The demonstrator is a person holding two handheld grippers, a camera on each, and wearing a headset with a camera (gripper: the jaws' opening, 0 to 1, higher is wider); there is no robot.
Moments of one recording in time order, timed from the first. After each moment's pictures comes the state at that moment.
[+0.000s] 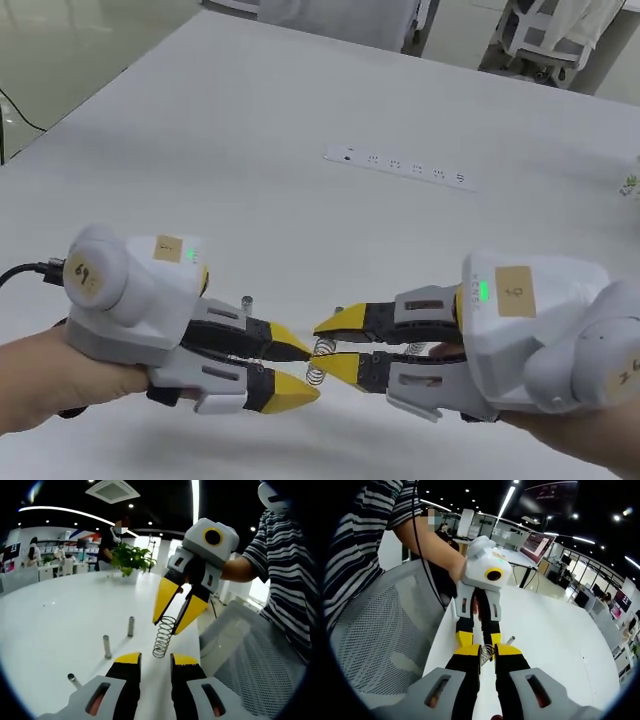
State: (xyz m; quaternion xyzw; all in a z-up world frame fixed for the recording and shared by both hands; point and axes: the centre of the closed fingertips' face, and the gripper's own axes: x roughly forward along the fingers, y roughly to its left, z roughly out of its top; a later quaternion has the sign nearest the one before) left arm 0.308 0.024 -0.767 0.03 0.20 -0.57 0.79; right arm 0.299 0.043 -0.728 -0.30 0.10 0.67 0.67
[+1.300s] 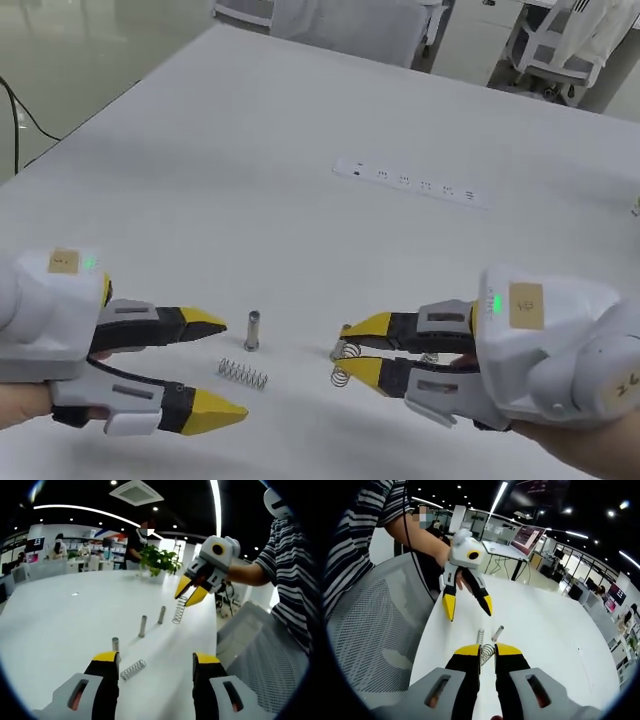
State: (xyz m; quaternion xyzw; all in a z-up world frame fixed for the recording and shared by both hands) left arm 0.317 0.103 -0.778 0.00 0.21 -0.48 0.86; right arm 0.325 0.031 -0.737 -0.31 0.12 0.64 0.70
